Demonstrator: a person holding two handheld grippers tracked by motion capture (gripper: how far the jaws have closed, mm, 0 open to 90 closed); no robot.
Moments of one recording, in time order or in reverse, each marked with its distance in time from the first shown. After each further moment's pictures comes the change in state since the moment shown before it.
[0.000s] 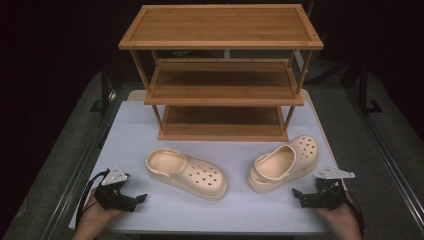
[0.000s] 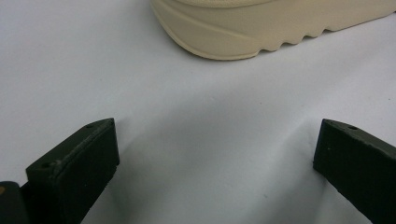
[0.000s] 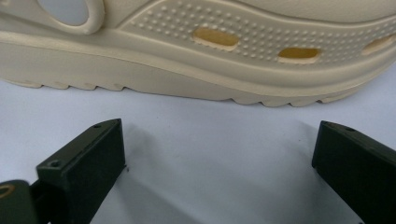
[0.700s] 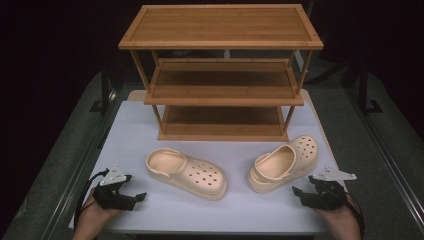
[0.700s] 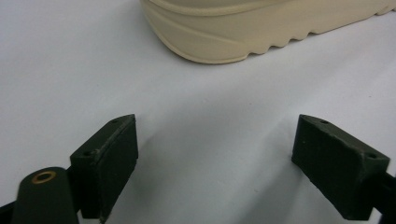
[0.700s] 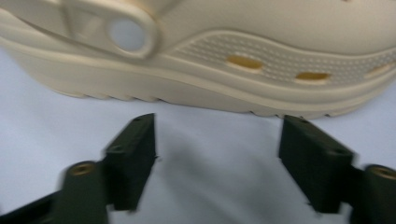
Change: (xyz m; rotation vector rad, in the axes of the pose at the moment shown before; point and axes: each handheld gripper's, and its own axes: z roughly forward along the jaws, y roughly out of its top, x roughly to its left) left arm 0.000 0.002 -0.006 -0.004 -0.022 0.019; right arm 0.015 0.008 -0.017 -0.022 0.020 -0.020
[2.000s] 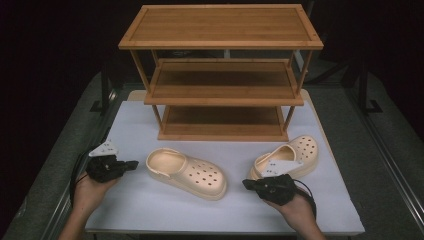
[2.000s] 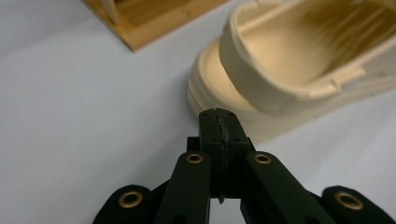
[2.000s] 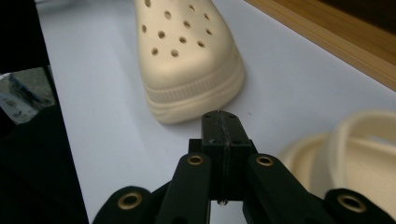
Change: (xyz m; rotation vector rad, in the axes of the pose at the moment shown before) left arm 0.044 0.061 -0.017 -0.063 -0.059 -0.031; right arm 0.106 0.081 0.022 -0.091 0.434 -0.238
